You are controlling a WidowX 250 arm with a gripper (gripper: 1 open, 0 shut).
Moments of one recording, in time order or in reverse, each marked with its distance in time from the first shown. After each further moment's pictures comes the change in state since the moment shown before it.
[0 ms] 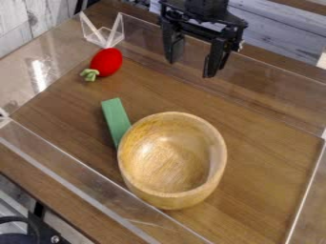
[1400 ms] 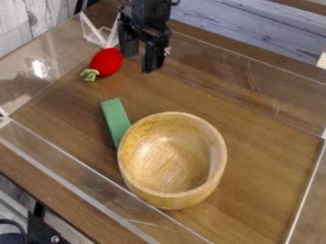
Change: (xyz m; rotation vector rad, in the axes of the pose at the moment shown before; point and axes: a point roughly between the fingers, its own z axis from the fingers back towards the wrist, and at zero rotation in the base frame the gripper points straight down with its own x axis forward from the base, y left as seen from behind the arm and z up) arm 0.023 0.115 -0.045 0.052 0.051 -0.191
